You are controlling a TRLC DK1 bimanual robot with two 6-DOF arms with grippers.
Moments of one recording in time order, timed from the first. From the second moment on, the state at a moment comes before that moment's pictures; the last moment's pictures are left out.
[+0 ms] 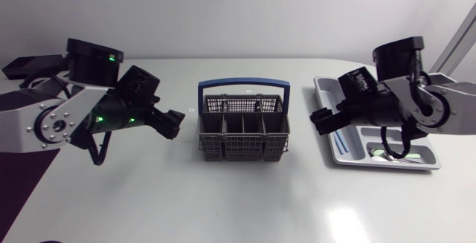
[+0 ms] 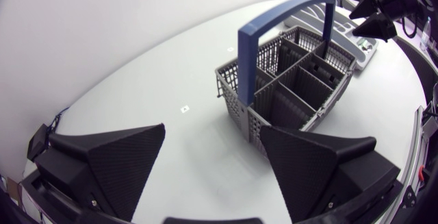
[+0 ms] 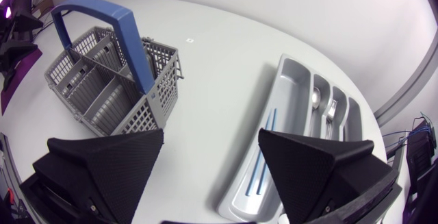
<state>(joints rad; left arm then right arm) -0.36 1.34 0.78 -0.08 0.02 0.29 0.17 1.36 0.79 -0.19 -0.07 -0.21</state>
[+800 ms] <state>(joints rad) -0.19 0.86 0.60 -0.20 0.00 0.27 -0.02 0.82 0.55 -0.16 -0.07 -0.33</state>
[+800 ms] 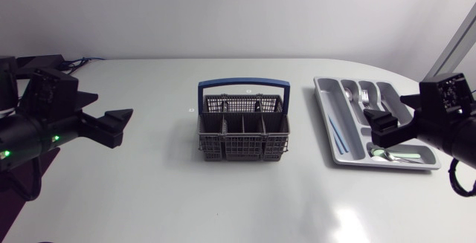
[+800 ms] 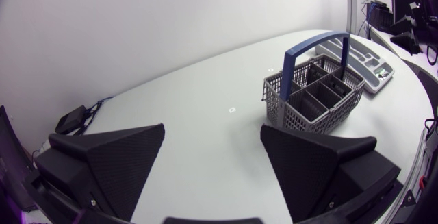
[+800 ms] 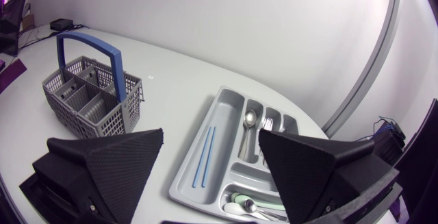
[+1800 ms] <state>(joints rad) -0.06 0.35 0.18 -0.02 0.00 0.18 -0.02 0.26 0.16 -0.05 -0.02 -0.17</state>
